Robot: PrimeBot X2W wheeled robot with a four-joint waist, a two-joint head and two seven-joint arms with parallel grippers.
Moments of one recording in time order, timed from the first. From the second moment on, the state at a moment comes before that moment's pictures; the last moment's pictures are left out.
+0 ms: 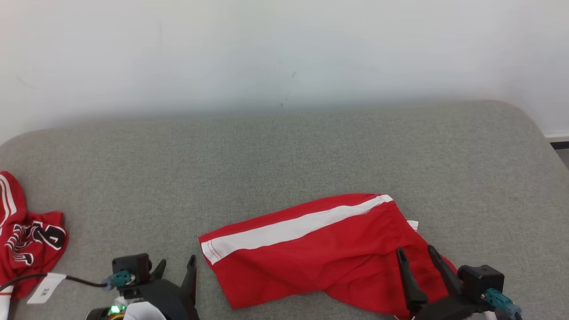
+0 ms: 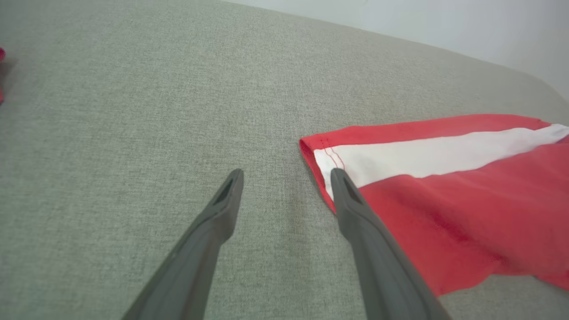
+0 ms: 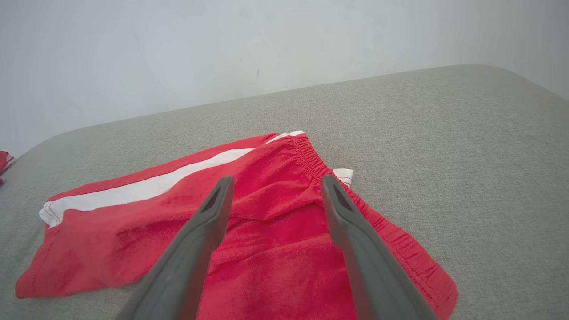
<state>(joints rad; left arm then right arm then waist) -0.31 0.29 -0.49 0.48 -0.73 0.12 0.02 -0.03 -0.05 0.04 0.23 0.21 0.13 -0.04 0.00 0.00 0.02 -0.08</state>
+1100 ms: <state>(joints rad) -0.47 0.25 -0.54 0.62 -0.78 0.16 0.26 -0.16 -0.07 0.14 0.19 0.15 0.13 0.05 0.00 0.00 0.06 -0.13</state>
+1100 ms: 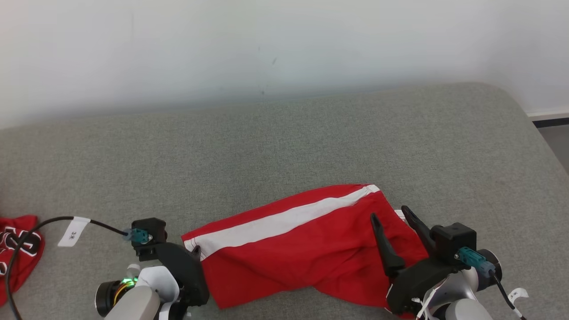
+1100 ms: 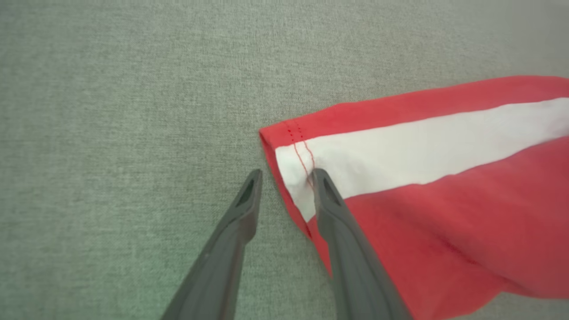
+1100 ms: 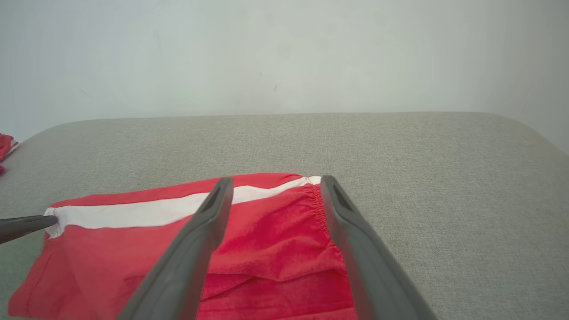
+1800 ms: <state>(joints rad) -0.50 0.22 -0.58 0.57 -0.77 0.16 0.24 -0.45 -0.20 0.09 0.34 0.19 0.13 0.52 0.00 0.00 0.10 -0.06</state>
